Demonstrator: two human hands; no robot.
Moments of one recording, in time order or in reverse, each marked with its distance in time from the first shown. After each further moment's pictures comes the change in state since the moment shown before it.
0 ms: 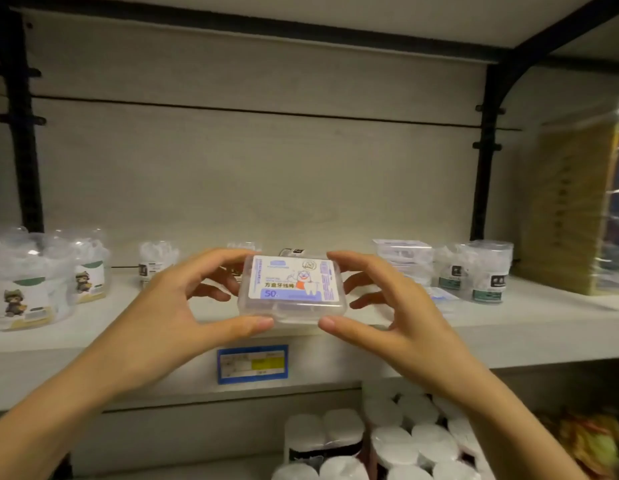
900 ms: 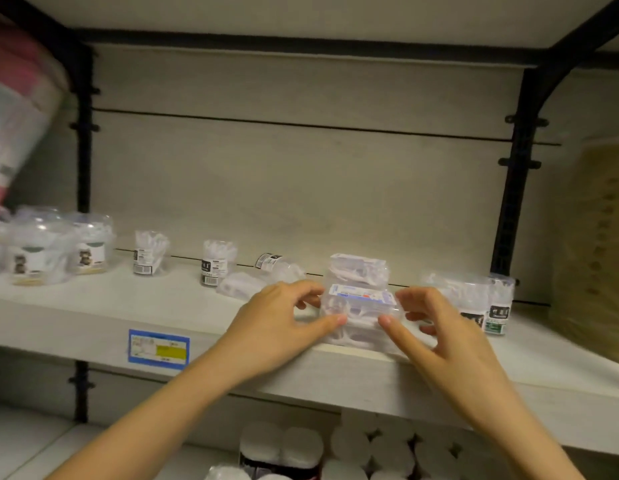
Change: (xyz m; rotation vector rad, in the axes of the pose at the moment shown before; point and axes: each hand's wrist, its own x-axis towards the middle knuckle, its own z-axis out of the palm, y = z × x) left_hand 0.067 0.049 0.167 0.335 0.071 -0.228; right_hand -0.029 0.114 -0.107 -0.190 0.043 0.155
